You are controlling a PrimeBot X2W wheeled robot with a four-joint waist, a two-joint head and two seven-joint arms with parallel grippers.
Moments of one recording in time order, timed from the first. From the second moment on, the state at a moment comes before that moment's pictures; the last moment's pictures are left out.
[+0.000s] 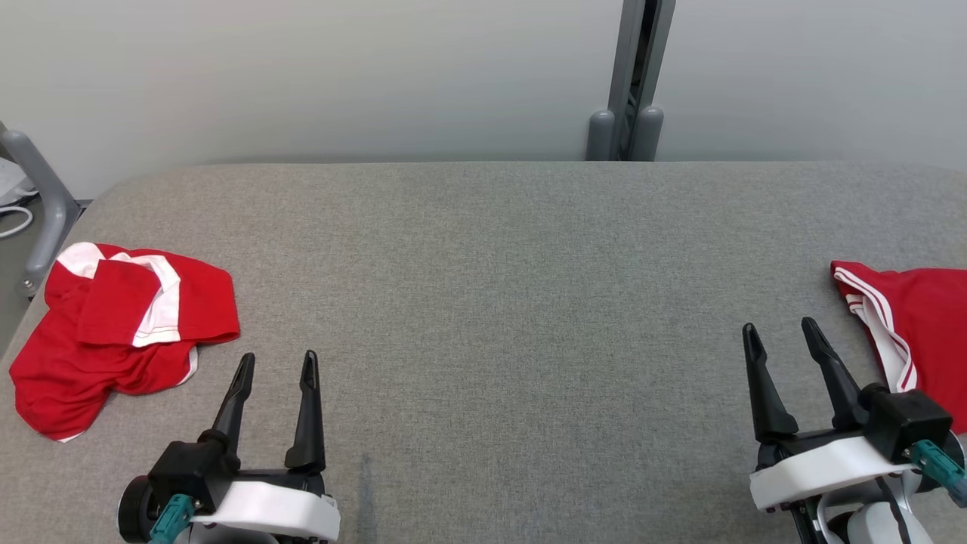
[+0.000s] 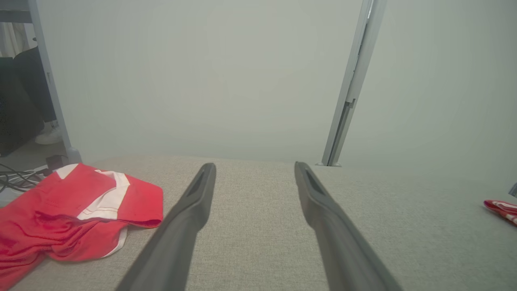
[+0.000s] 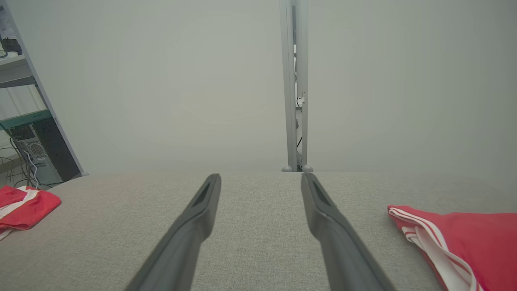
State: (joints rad) left arm -0.01 0.05 -0.11 0.15 -0.25 0.04 -0.26; right arm -0.12 -0.07 0.05 0.24 0.20 0.13 -0.26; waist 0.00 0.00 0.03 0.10
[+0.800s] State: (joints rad) left arm -0.01 0.05 -0.12 0.16 -0.26 0.05 -0.26; right arm -0.12 -0.06 0.05 0.26 0.20 0.13 -0.26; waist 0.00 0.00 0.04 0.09
